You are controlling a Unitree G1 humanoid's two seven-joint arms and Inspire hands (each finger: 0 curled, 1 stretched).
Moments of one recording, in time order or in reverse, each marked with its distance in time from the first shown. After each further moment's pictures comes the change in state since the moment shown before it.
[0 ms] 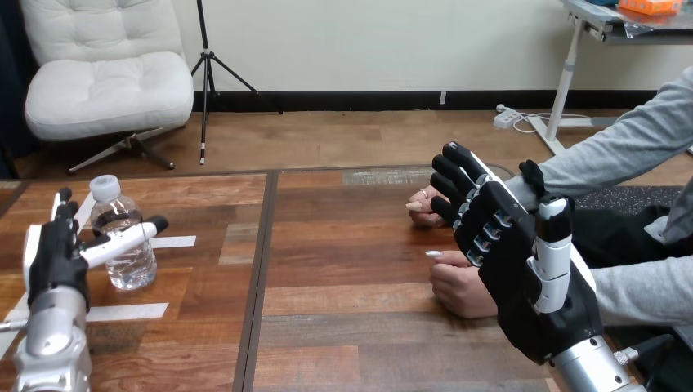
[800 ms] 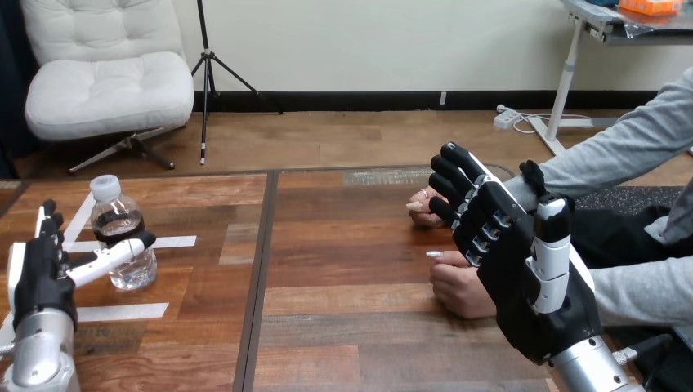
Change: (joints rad) left arm 0.096 -0.003 0.033 -0.057 -0.006 -0.061 -0.009; right arm 0.000 0.000 0.003 0.000 0.000 0.000 0.000
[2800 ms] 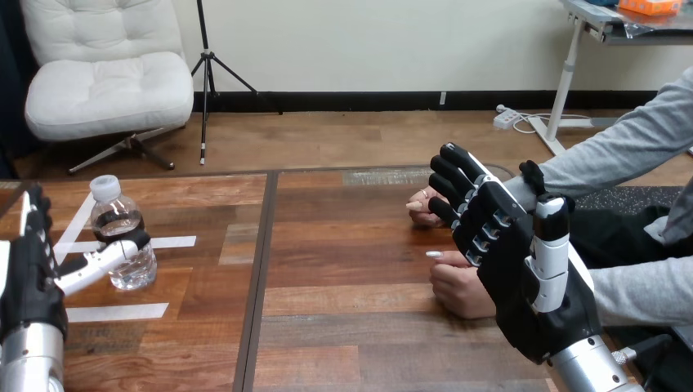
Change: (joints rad) left arm 0.195 -0.058 0.048 -0.336 -0.015 -0.051 -0.032; right arm -0.002 0.000 0.003 0.003 -0.001 0.000 -0.011
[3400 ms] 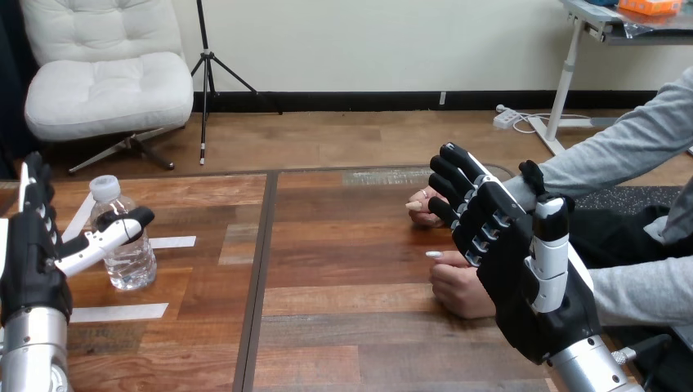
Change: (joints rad) left arm 0.006 -0.025 0.010 -0.077 -0.021 -0.019 -0.025; right arm 0.000 0.000 0.000 0.000 0.000 0.000 0.003
